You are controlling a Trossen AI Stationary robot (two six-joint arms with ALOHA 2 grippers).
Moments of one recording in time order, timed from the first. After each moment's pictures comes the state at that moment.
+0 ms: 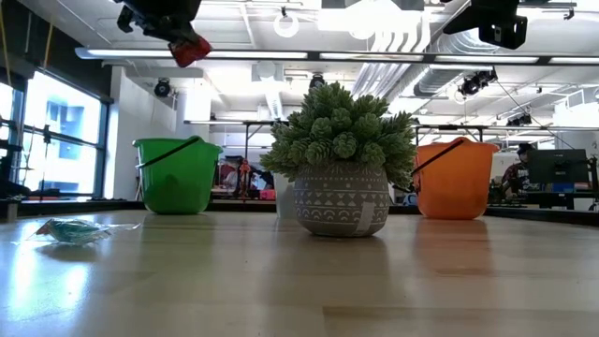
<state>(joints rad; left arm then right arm) 0.29 0.86 0.91 -0.32 -0.84 -0.10 0.31 0.97 0.94 -0.62 0.25 0.91</state>
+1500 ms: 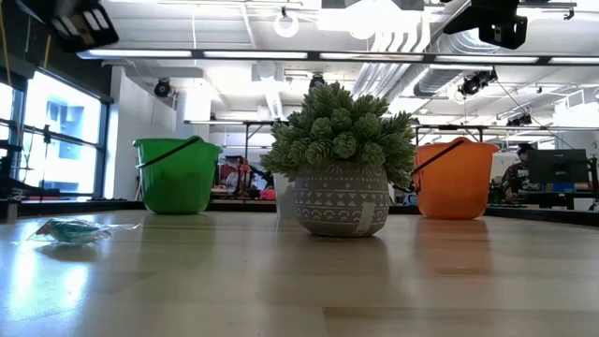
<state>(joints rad) -0.51 1.14 0.91 -0.67 0.08 -0.67 0.31 0.97 0.94 -0.62 0.25 0.91</state>
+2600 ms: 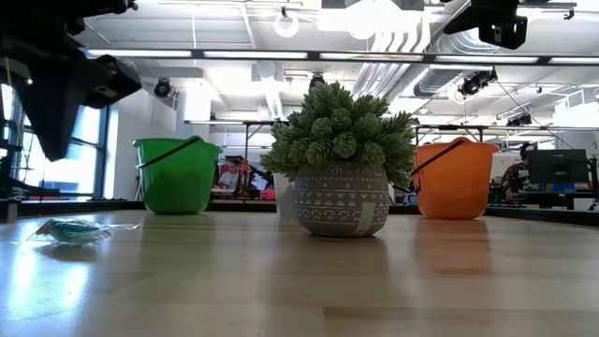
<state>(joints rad) -0.63 1.53 0.91 -0.52 -0.12 -0.39 0.31 0.97 0.94 -0.62 0.25 0.91</state>
